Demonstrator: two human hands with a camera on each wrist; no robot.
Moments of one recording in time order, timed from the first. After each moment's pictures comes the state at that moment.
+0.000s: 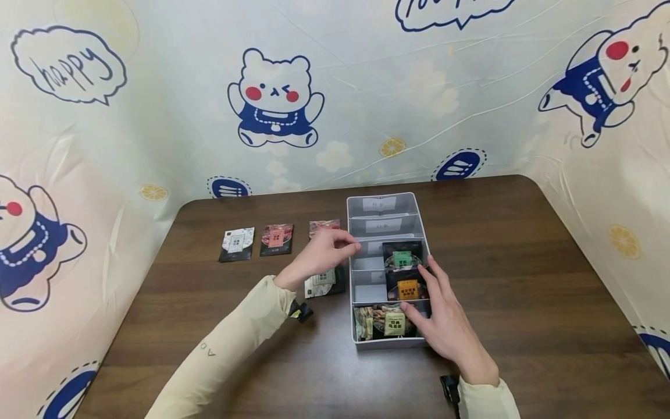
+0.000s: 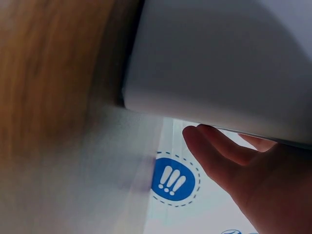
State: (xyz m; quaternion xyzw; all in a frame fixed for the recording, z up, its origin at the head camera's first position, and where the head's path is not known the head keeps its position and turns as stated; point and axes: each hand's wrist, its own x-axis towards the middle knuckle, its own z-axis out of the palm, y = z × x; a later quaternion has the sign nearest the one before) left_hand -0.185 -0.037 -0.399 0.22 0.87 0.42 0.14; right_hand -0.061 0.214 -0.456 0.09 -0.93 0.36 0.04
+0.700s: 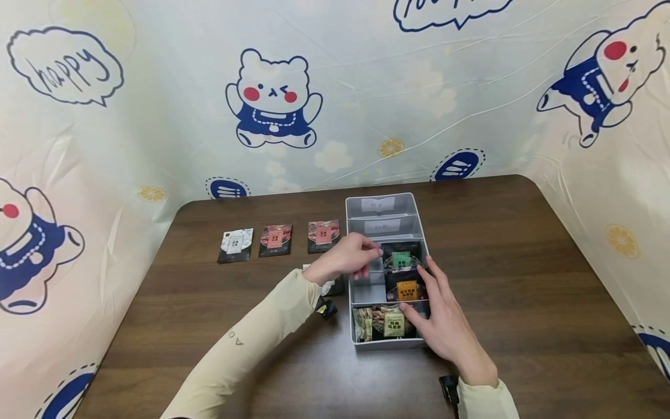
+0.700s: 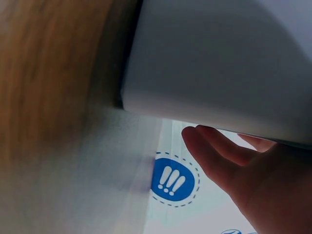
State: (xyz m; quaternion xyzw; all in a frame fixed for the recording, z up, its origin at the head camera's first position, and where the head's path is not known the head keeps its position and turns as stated) left_hand -0.187 0.011 -0.402 0.13 0.84 0.44 0.28; right_hand -0.061 0.214 -0.456 0.09 -0.93 0.36 0.04
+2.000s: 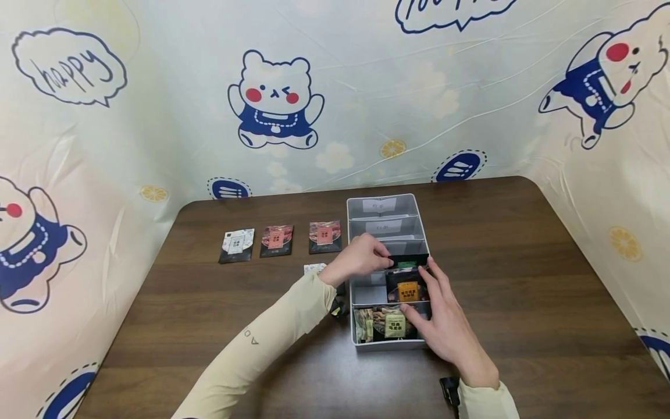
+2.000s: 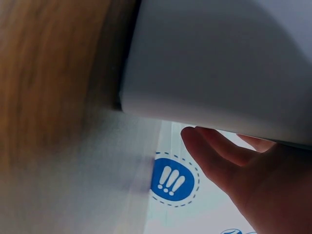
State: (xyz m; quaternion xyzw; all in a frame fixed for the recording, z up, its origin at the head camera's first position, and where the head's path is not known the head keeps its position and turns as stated) left_hand -0.187 0.034 -0.406 0.19 0.91 0.31 0.20; right_hand -0.061 0.214 -0.458 0.09 -0.92 0.37 0.05
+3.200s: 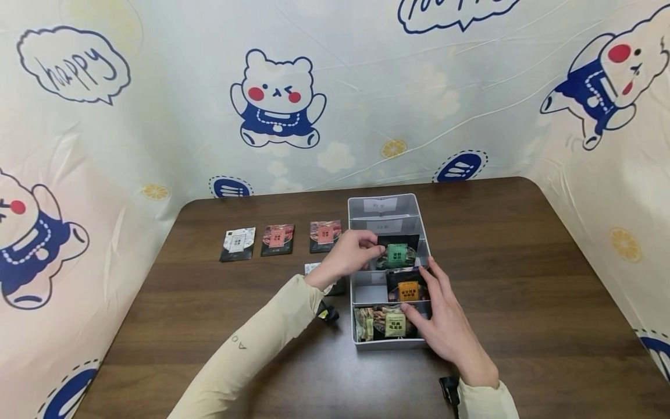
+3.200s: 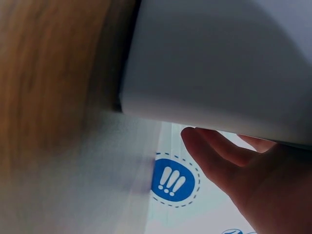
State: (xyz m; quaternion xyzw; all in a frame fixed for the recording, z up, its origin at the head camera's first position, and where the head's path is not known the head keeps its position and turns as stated) left_hand -0.186 0.009 -0.414 0.15 0.85 0.48 0.17; right_hand -0.060 0.214 -0.455 0.09 -0.92 0.37 0.04
